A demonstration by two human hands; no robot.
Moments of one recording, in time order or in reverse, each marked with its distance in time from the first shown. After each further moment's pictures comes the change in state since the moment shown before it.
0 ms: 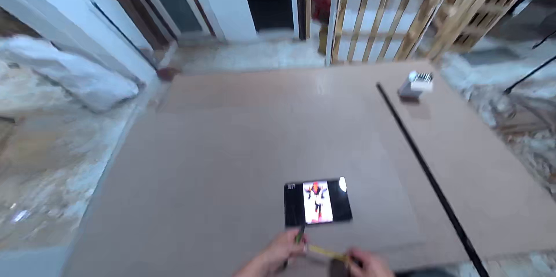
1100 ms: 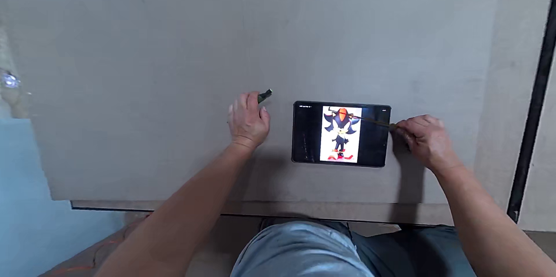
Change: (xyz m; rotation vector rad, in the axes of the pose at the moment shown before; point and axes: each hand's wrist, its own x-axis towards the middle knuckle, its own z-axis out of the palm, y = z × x) left_hand 0.131 -0.063 -0.169 1.078 1.086 0.251; right_hand 0.204 0.082 -0.112 -0.498 0.189 -0.406
